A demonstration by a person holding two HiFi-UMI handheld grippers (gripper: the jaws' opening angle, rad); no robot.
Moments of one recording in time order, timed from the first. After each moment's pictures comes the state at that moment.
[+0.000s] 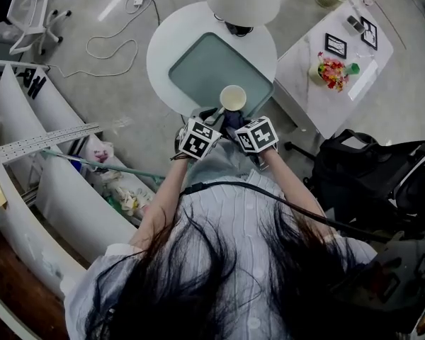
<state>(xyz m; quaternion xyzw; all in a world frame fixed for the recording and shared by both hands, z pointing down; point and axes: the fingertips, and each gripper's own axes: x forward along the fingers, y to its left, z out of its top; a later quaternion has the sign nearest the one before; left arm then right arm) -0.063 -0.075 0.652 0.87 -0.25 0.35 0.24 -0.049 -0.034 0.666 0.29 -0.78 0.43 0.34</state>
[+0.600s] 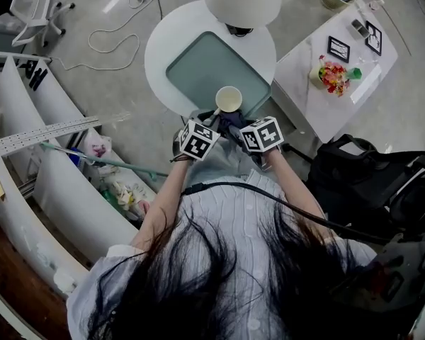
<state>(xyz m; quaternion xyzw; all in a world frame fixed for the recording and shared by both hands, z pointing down) -0.062 -0.071 0.670 0.84 -0.28 0.39 0.24 -0.023 -0.039 0.663 0.28 -0.79 0.45 0.32</state>
